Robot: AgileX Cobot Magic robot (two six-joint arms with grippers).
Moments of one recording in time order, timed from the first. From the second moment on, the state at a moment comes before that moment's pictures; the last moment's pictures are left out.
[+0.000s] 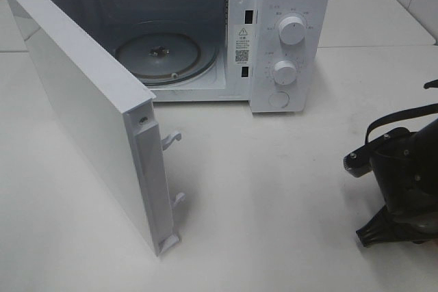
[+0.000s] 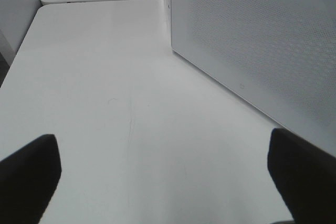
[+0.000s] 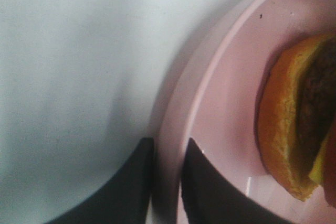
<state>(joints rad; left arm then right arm) 0.05 0.00 -0.50 -0.13 1.04 0.15 0.61 1.79 -0.49 -1.07 0.71 1.42</state>
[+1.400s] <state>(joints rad) 0.05 0.00 -0.50 -0.13 1.04 0.15 0.61 1.06 -0.68 -0.19 0.93 0.27</state>
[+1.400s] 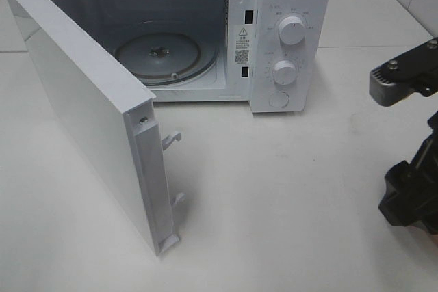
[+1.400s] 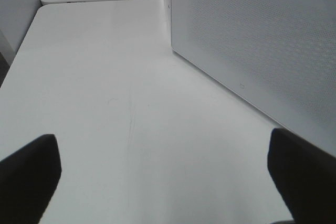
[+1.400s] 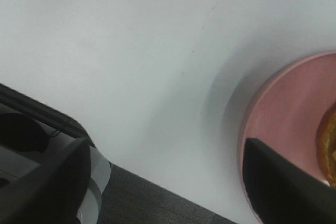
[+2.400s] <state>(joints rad) 0.05 0.00 -0.50 -0.13 1.04 0.15 0.48 0.41 -0.68 -0.18 1.21 0.18</state>
